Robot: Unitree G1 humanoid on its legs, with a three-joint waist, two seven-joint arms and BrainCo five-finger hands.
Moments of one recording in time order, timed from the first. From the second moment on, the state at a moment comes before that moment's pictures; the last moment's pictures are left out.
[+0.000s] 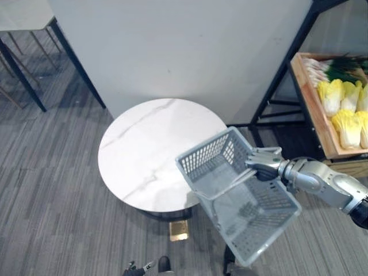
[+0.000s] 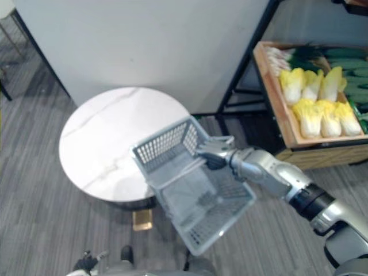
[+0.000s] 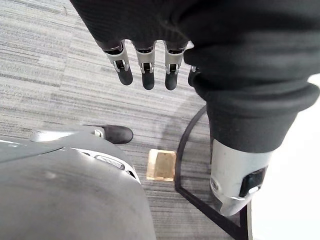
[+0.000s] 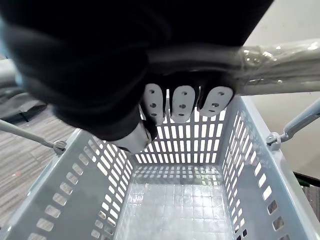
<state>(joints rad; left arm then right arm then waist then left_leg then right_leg) 0.11 0.16 0.20 1.11 -0.13 -0.11 0.10 -0.56 -1.00 0.73 0.08 -0.45 -0.34 0.20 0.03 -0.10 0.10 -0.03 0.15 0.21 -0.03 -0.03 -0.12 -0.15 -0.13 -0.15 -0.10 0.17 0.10</state>
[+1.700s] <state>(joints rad) 0.19 0.12 0.17 1.20 0.01 -0.11 0.04 -0.14 -0.82 0.45 0.10 -0.63 -0.32 0.11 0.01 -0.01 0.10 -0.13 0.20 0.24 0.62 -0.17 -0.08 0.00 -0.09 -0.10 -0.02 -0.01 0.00</state>
